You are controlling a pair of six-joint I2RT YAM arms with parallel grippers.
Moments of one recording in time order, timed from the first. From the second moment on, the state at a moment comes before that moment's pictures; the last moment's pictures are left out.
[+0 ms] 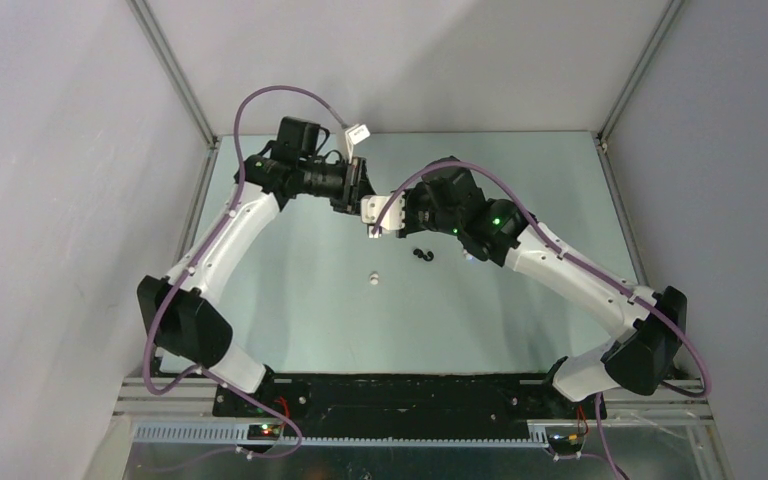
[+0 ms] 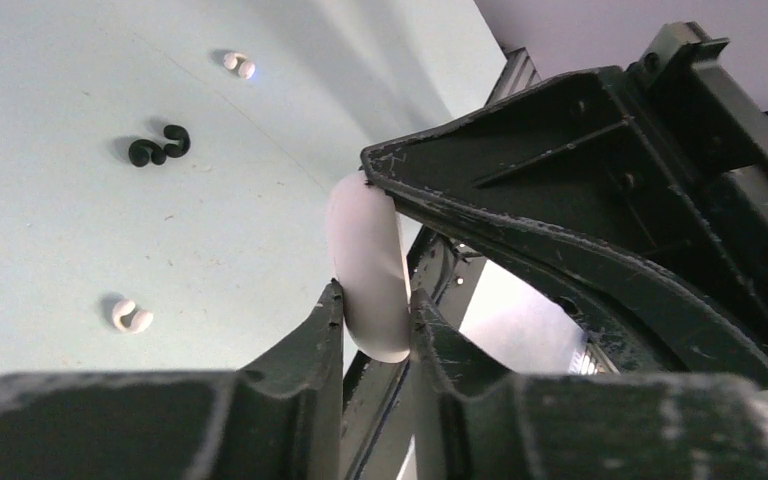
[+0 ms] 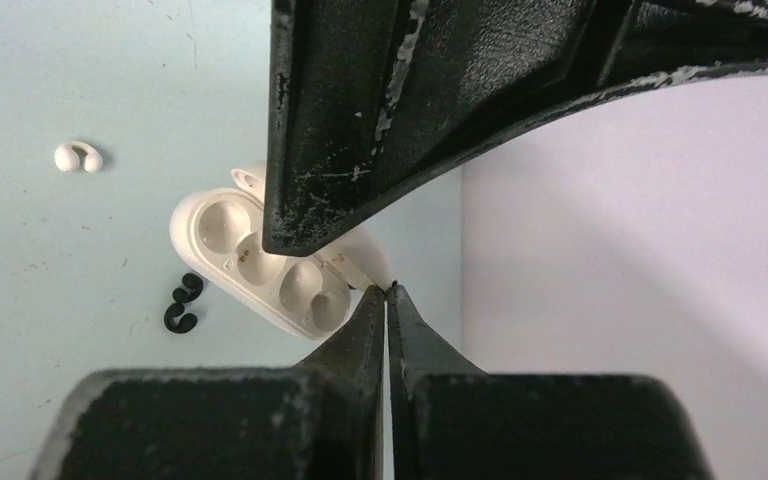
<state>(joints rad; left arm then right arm) -0.38 1.55 1.55 -0.77 0.89 -0.22 0.85 1.45 1.44 -0.46 -0.06 -1.03</state>
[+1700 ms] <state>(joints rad) -0.33 1.40 1.34 -0.85 0.77 0.17 0.16 1.76 1.26 -0.76 -0.48 -0.11</state>
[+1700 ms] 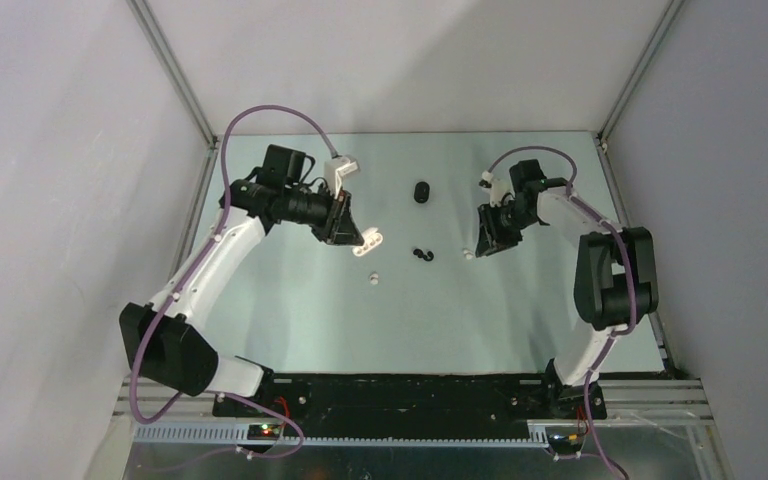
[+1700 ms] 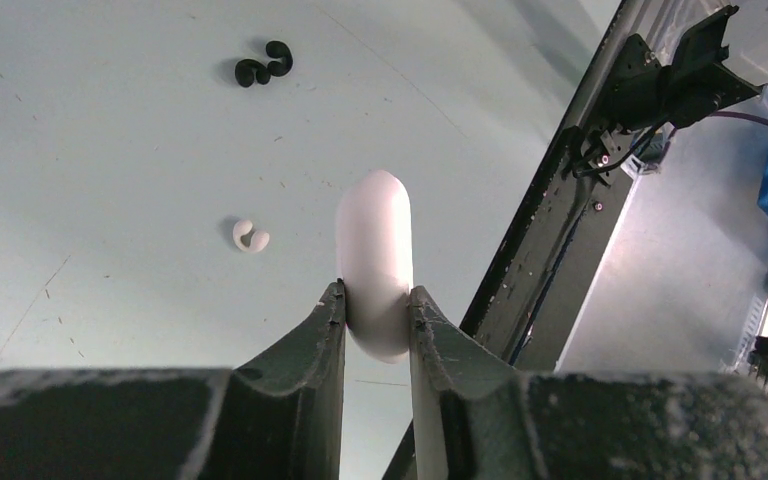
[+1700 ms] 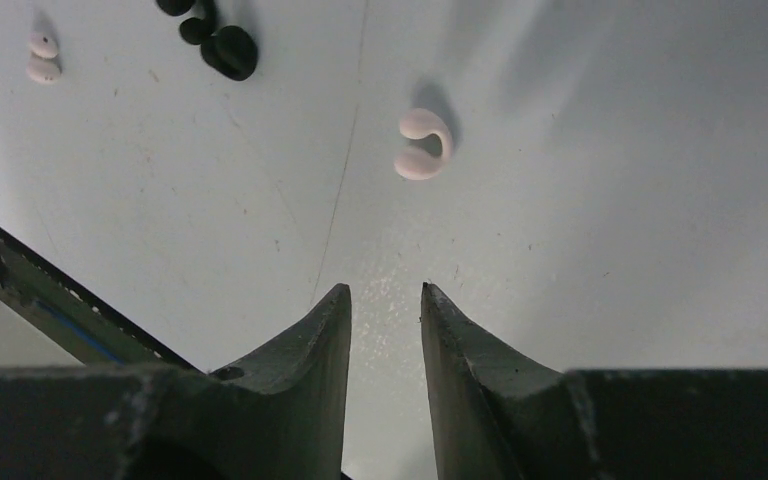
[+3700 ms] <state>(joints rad) 0.11 1.07 1.02 -1.01 0.85 0.07 0.74 2.25 1.91 -0.93 -0.70 -1.37</state>
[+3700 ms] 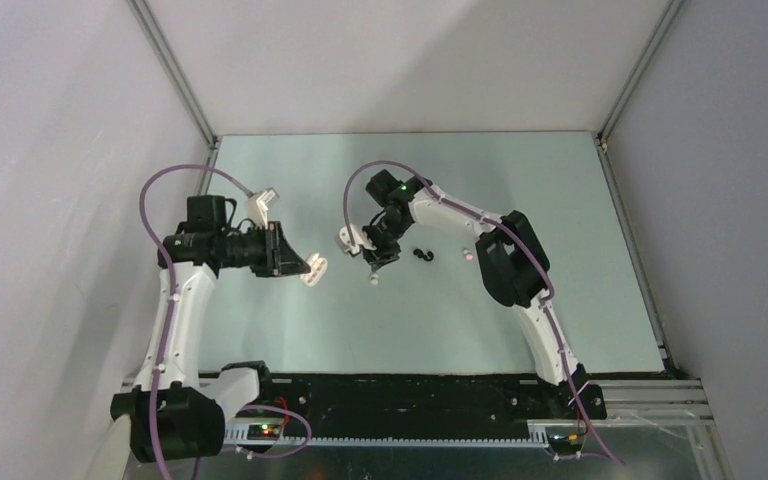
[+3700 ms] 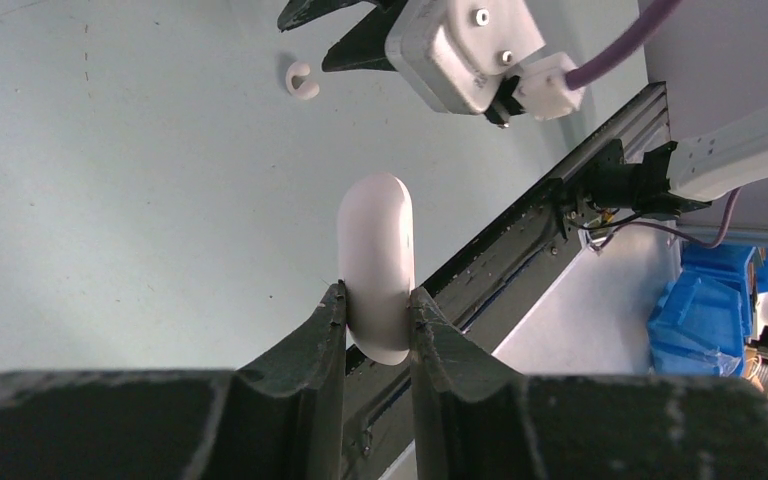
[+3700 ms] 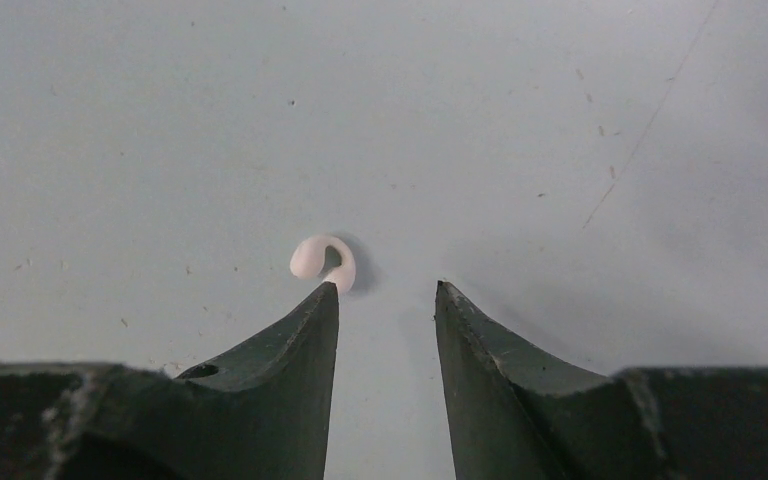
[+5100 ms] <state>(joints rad) 0.11 1.03 0.98 -1.02 0.85 0.05 0.78 2.30 1.91 -0.99 -0.64 -1.46</state>
